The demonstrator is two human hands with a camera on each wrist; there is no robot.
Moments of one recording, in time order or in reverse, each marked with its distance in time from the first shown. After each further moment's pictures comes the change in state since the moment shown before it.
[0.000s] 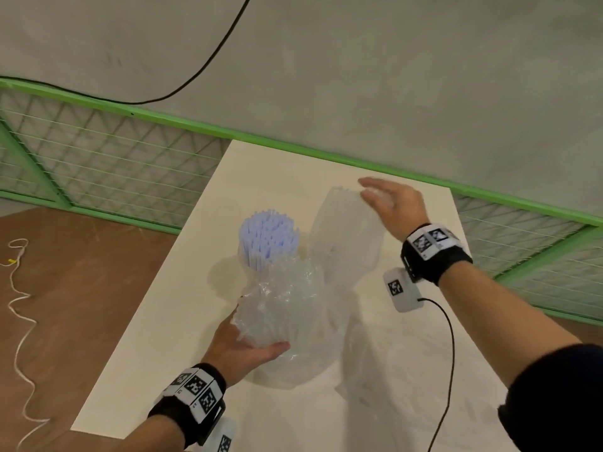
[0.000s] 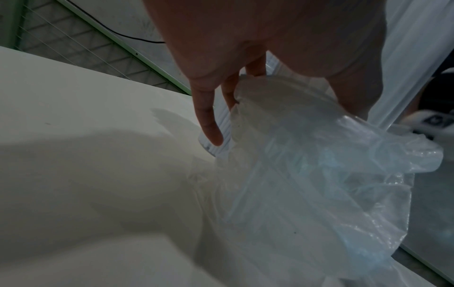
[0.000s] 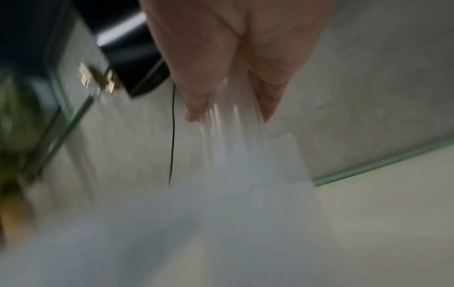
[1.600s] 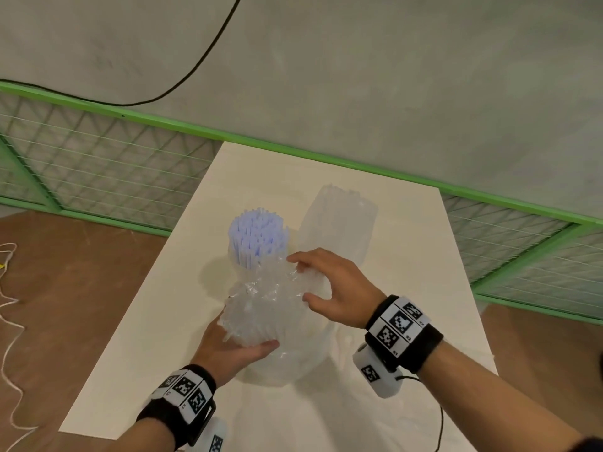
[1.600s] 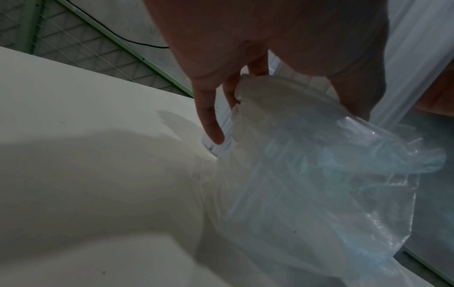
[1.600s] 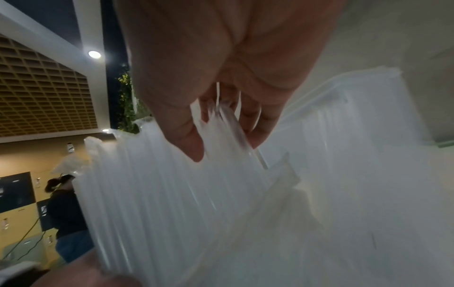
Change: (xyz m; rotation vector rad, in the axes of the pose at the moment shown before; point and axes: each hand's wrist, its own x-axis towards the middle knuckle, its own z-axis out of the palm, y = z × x) left_hand 0.016 -0.027 0.004 -0.097 -0.034 0.023; right_hand -0.119 -0.059 0.045 0.002 -0.460 -0.294
